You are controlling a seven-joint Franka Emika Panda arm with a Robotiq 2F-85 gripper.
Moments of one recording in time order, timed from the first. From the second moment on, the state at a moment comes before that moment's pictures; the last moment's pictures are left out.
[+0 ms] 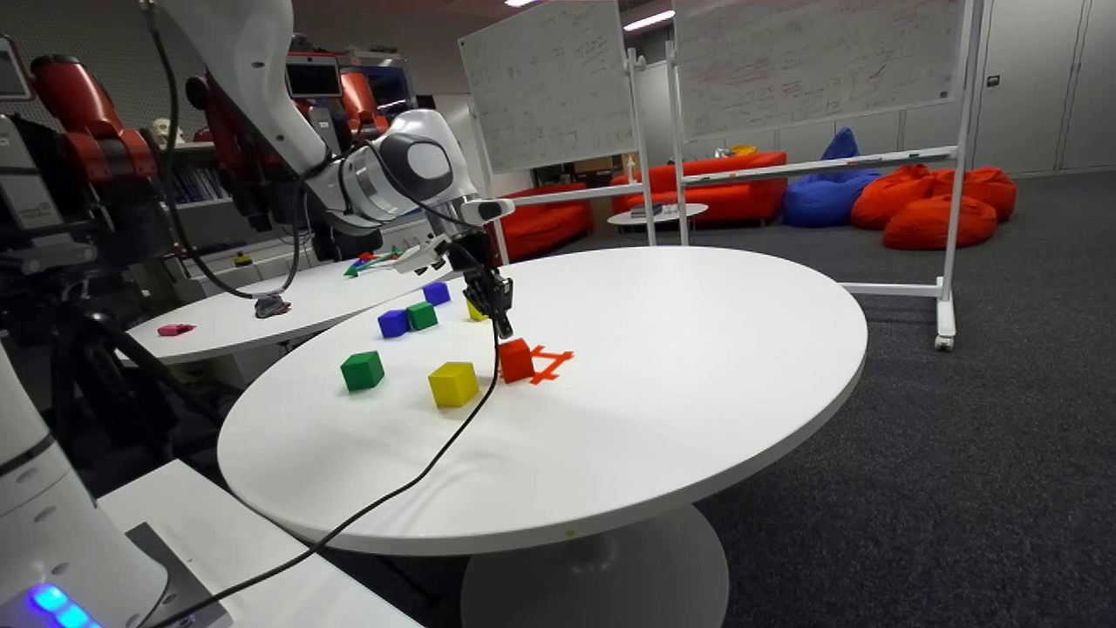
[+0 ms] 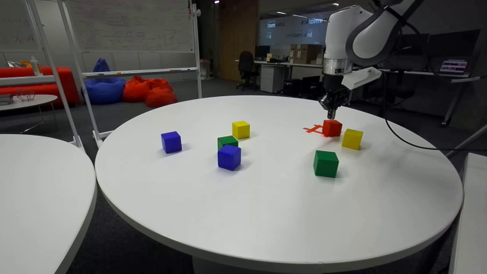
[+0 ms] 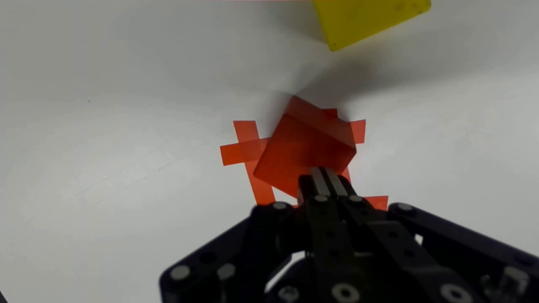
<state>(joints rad) 0.08 0.28 -0.17 -2.30 -0.32 2.63 0.40</state>
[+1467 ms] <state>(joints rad) 0.07 0.28 -0.16 -2.30 -0.31 2.28 0.40</state>
